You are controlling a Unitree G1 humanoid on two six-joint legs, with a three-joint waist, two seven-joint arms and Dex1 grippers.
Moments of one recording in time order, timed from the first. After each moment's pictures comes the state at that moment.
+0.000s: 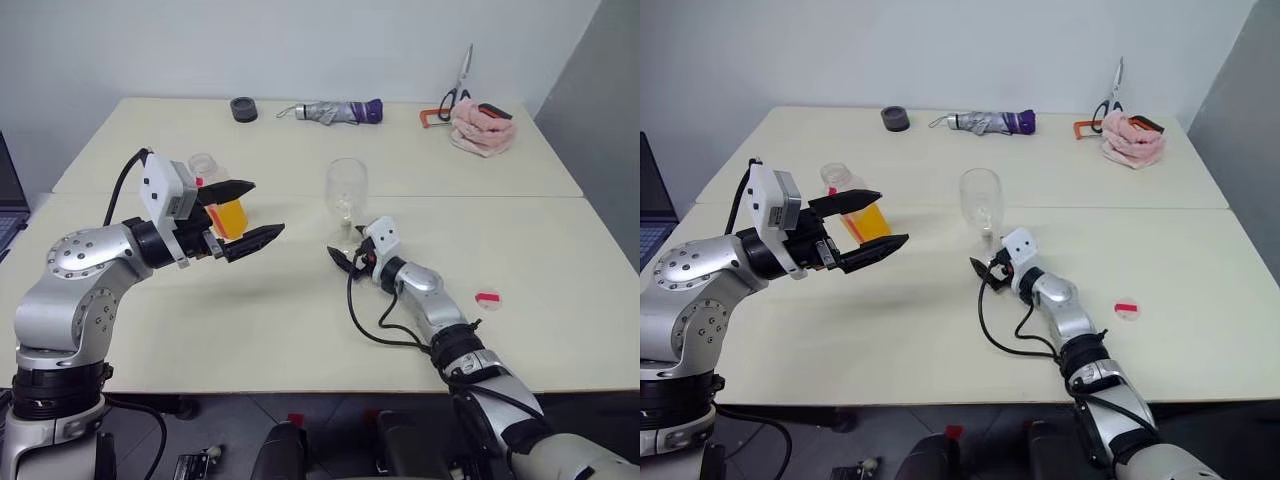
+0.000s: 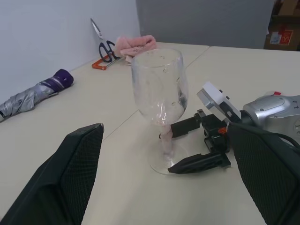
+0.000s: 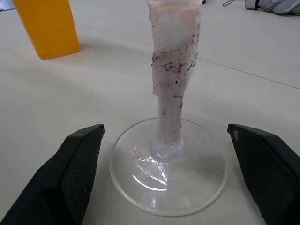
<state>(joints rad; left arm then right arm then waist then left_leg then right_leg) -0.40 0.76 0.22 -0.26 -0.58 0.51 -0.92 -0.68 -0.04 0.09 0.75 0.04 -0.14 0.53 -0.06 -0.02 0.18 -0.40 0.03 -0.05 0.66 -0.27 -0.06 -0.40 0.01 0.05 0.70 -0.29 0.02</state>
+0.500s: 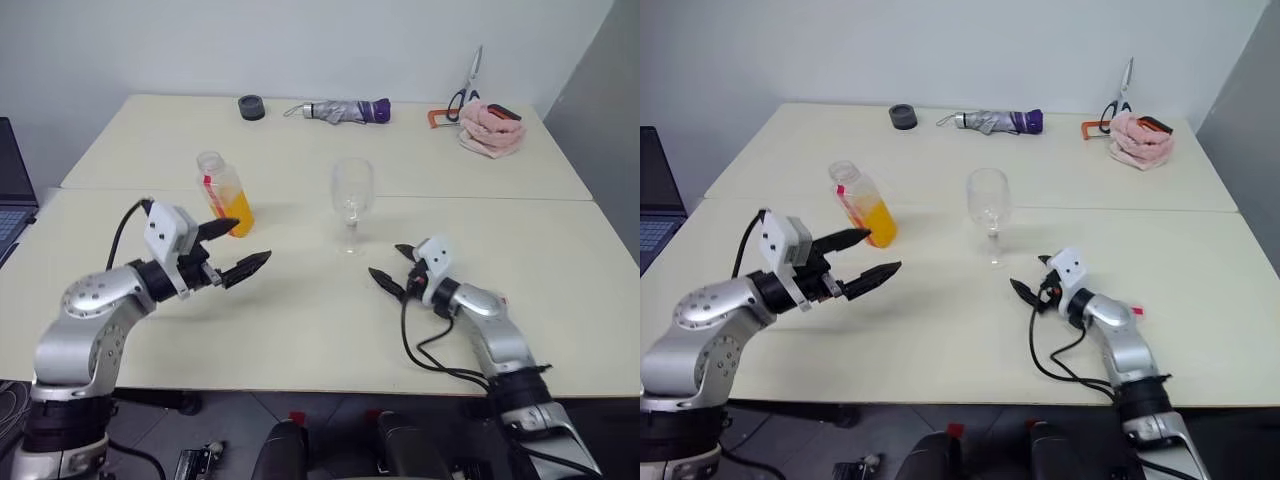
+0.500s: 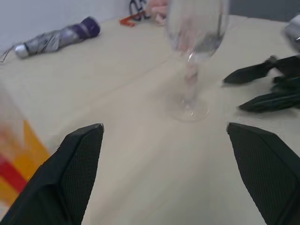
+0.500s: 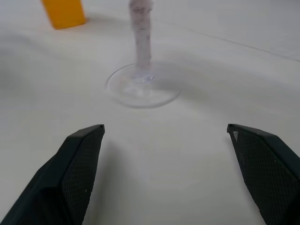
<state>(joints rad) -0.19 0.69 0.23 -0.18 -0.48 0.41 -0.83 -0.34 -0.30 0.08 0.14 0.16 0.16 0.70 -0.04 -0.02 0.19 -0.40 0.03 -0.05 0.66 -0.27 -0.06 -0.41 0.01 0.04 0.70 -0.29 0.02</state>
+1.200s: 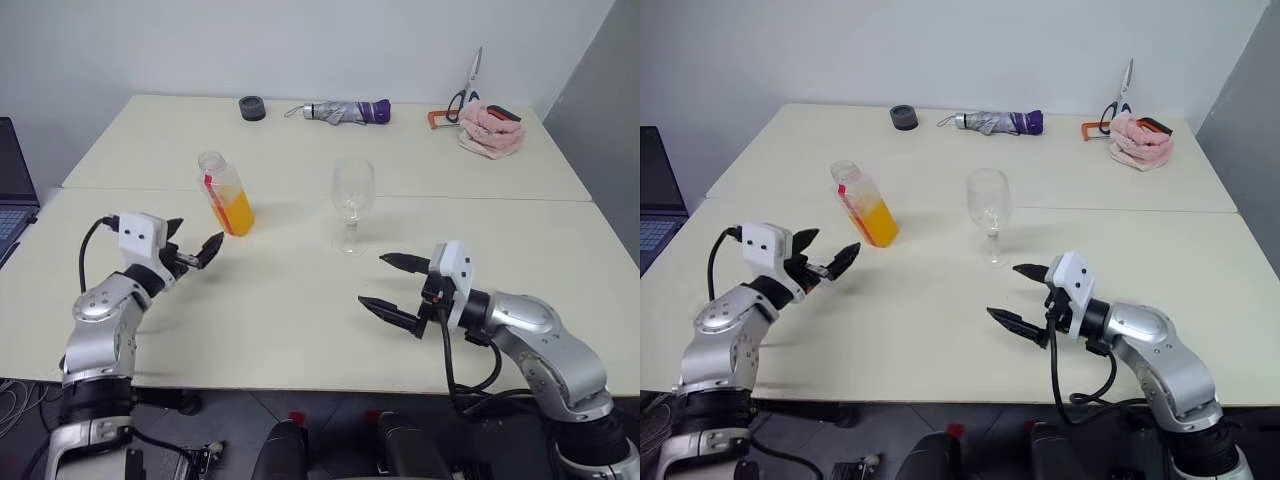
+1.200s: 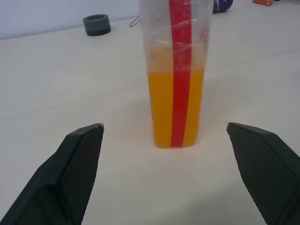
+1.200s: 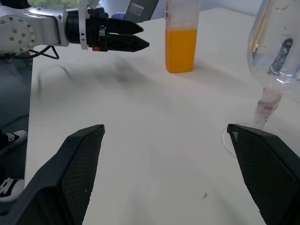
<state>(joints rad) -0.35 0.60 0.29 0.29 -0.32 0.14 -0.60 -0.21 -0.49 0.10 -0.51 0.42 0.55 0.75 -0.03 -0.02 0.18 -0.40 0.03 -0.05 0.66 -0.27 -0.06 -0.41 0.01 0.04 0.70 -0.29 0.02</state>
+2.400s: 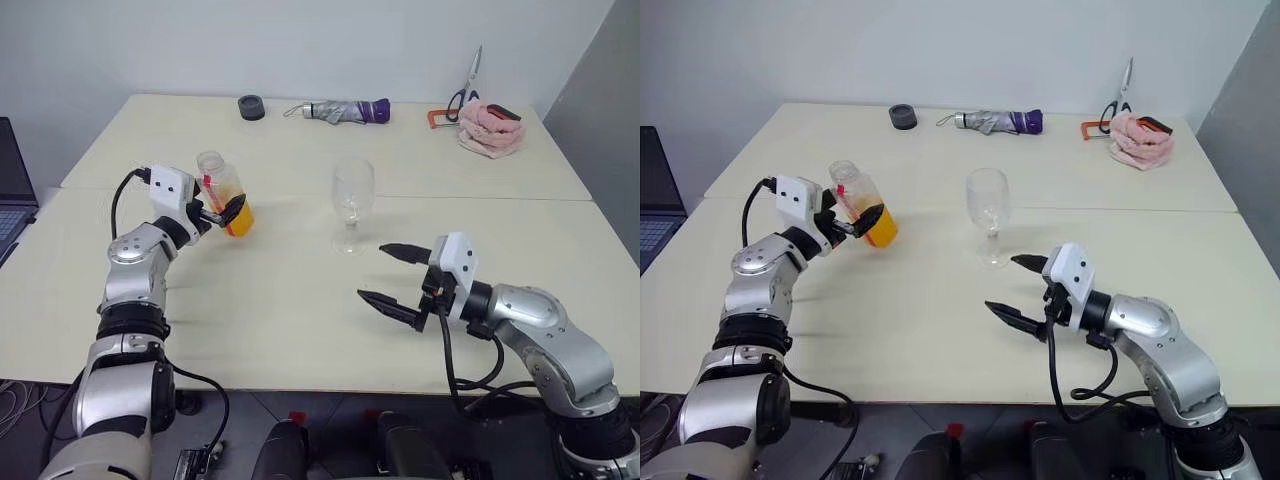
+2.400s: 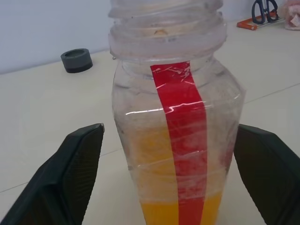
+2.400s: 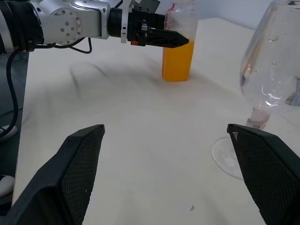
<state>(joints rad) -0.75 0.56 0.20 0.79 -0.21 -0.07 -0.69 -0.24 -0.51 0.10 -0.54 0.42 0.56 0.74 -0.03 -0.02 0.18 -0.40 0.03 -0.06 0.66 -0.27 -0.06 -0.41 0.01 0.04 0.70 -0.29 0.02</state>
